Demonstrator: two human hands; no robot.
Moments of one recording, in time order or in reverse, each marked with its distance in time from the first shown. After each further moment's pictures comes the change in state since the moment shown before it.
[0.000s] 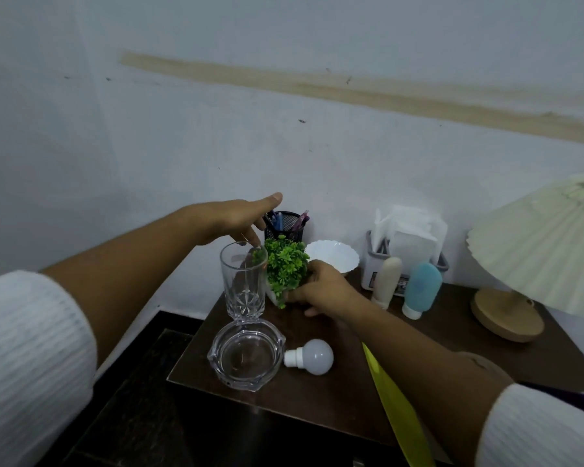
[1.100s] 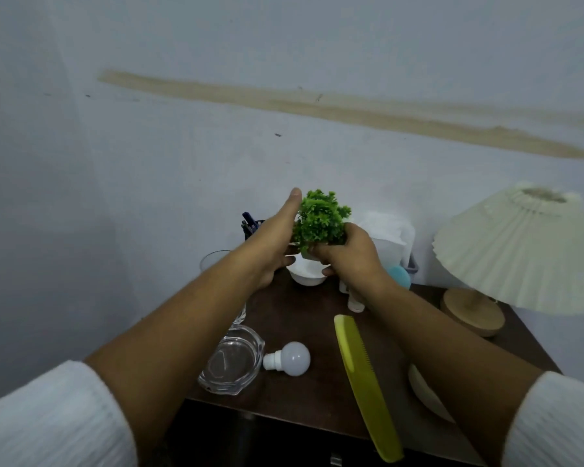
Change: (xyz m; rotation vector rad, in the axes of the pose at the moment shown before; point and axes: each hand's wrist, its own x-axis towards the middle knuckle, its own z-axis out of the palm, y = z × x) left_hand 0.002 0.055 0.083 -0.828 0.061 0.098; right_hand -0.026 -0.028 -0.066 0.173 0.401 -0.200
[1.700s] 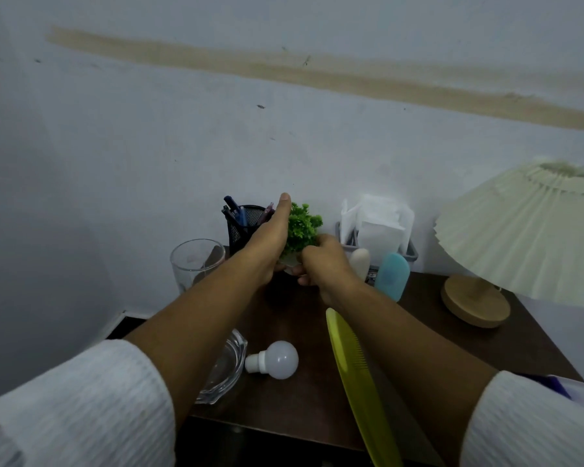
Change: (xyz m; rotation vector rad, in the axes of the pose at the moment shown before) left_hand 0.045 -0.038 0.025 -0.017 0.168 -0.090; right_hand 0.017 0.043 0.030 0.075 -0.046 0.255
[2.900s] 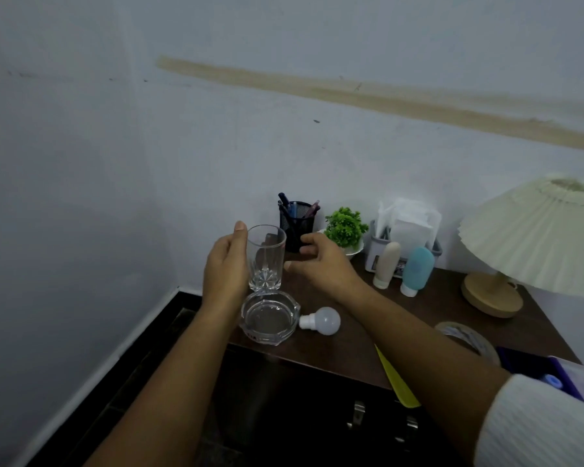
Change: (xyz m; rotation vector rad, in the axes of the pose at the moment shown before) left_hand -0.140 -0.041 -0.116 -0.080 0.420 0.282; right_hand -0.086 -0.017 0.045 -0.329 -0.212 -0.228
